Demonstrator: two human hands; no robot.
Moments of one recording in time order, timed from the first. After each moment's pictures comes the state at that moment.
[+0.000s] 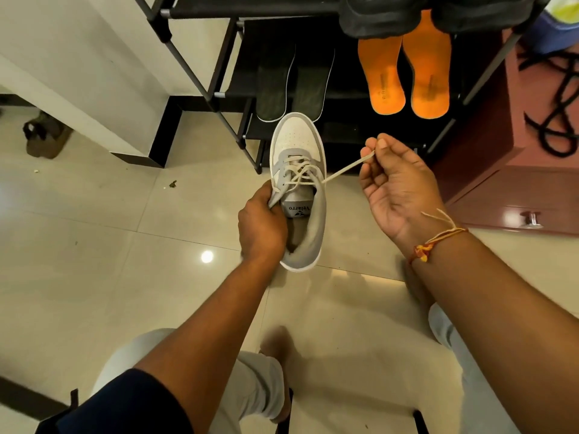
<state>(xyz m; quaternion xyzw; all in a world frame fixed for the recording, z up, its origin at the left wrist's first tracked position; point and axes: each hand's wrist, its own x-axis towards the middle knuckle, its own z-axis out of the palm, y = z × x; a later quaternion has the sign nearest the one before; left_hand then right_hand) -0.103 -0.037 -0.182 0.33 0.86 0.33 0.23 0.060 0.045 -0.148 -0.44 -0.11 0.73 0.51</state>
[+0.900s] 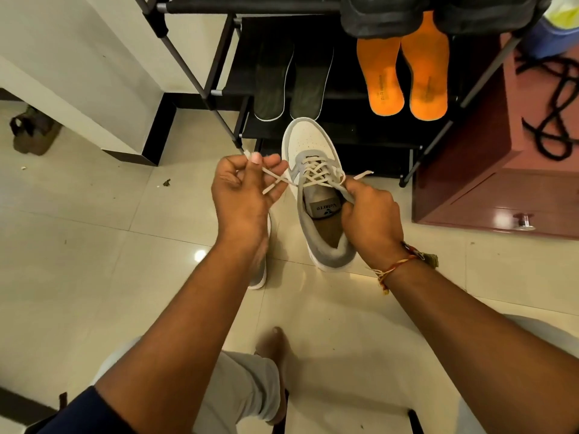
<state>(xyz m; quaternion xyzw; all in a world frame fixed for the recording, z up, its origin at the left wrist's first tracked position) -0.104 -0.026 -0.127 0.20 0.65 0.63 0.37 0.046 0.015 -0.185 -0.61 -0.73 0.26 0.16</state>
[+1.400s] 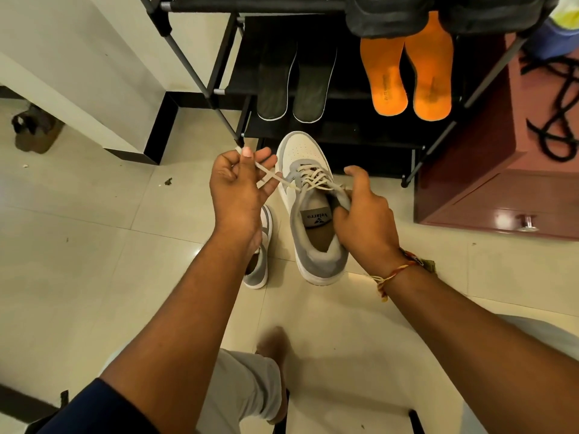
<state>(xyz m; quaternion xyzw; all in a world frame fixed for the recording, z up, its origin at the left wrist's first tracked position) -0.123 -0.019 -0.137 0.18 0.66 0.62 0.37 0.039 0.004 -0.176 -0.61 -0.69 0.36 0.18</state>
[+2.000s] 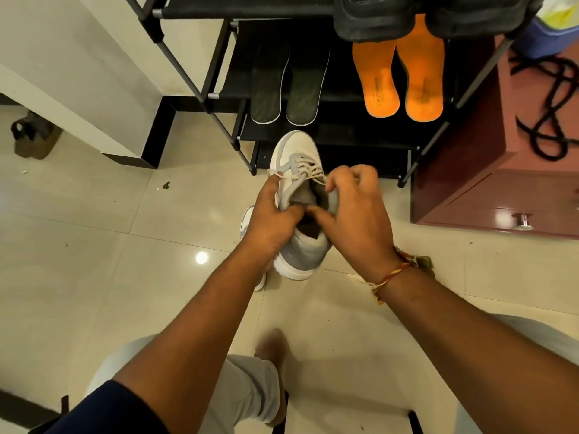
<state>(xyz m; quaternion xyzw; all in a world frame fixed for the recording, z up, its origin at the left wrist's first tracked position) -0.097 -0.030 -0.163 0.31 0.73 0.38 0.47 0.039 0.006 -0.176 -0.57 -0.75 0.26 0.24</state>
